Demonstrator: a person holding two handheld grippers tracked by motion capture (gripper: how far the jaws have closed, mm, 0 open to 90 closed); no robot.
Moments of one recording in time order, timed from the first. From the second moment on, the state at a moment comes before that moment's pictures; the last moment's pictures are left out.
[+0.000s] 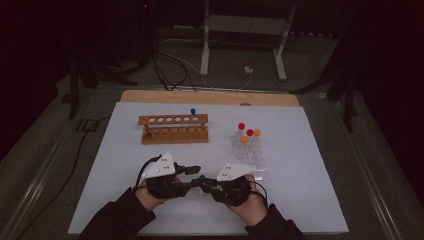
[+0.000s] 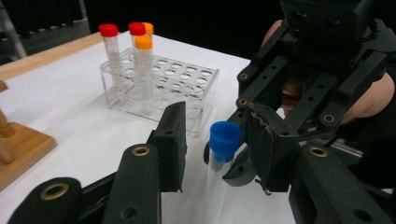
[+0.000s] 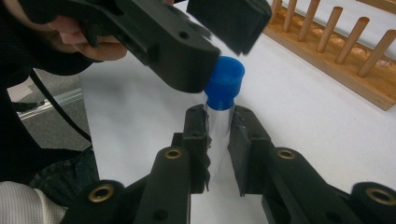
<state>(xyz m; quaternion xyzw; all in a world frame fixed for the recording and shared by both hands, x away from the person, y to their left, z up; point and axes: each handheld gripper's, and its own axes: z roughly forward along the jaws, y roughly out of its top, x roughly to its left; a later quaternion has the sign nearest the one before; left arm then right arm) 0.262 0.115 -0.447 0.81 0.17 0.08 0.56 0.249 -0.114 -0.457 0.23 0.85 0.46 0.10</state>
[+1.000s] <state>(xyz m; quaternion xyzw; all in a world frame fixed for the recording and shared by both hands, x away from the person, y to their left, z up) 0.279 0.124 -0.440 0.82 0.18 0.10 0.54 0.249 -0.130 -0.449 0.24 0.83 0.48 0.12</state>
